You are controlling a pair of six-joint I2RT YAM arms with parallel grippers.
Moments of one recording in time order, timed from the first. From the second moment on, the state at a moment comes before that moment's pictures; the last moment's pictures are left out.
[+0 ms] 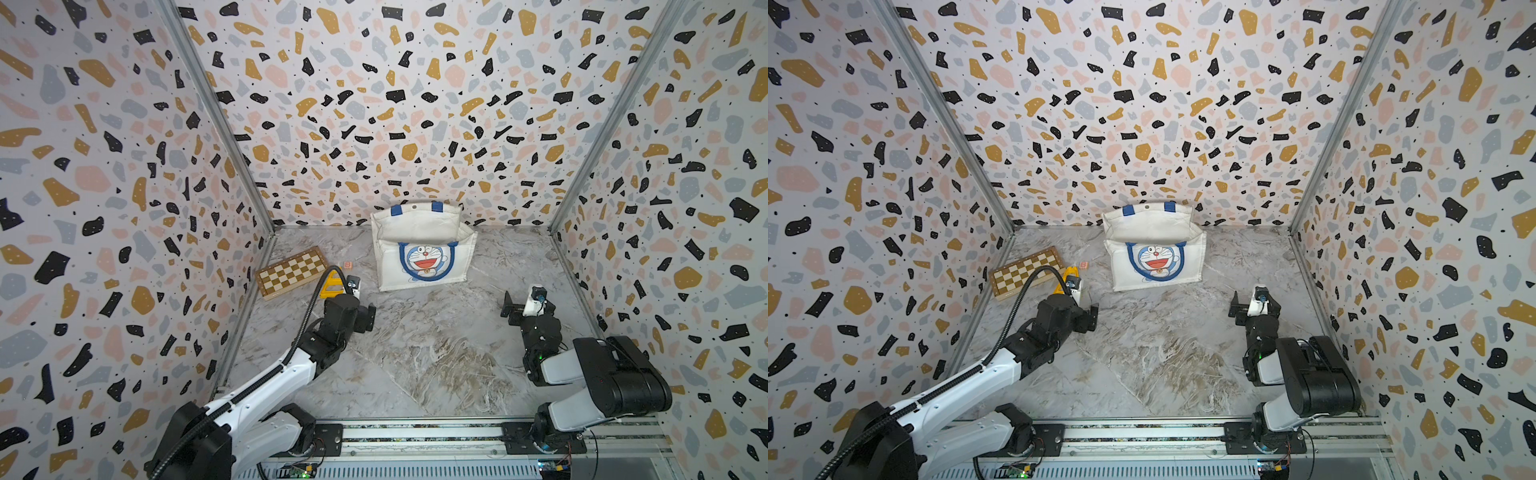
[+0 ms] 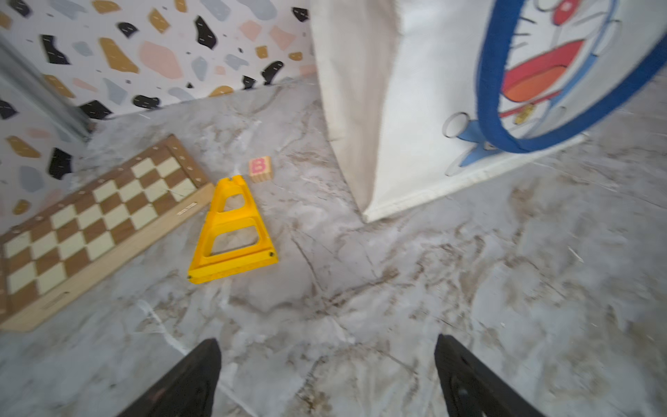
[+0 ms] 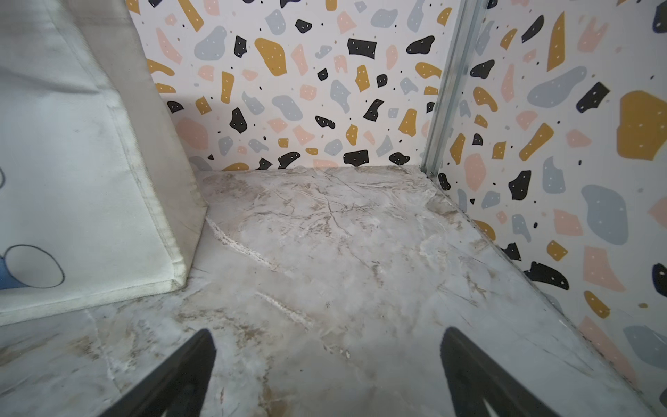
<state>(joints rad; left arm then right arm) -0.51 1.07 0.59 -0.08 -0.35 -0.10 0.09 1.51 0.15 1.25 0.17 -0.02</state>
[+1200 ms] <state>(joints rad) -0.01 1.48 0.34 0.67 -0.16 0.06 0.09 1.51 0.15 1.25 0.20 -0.03</state>
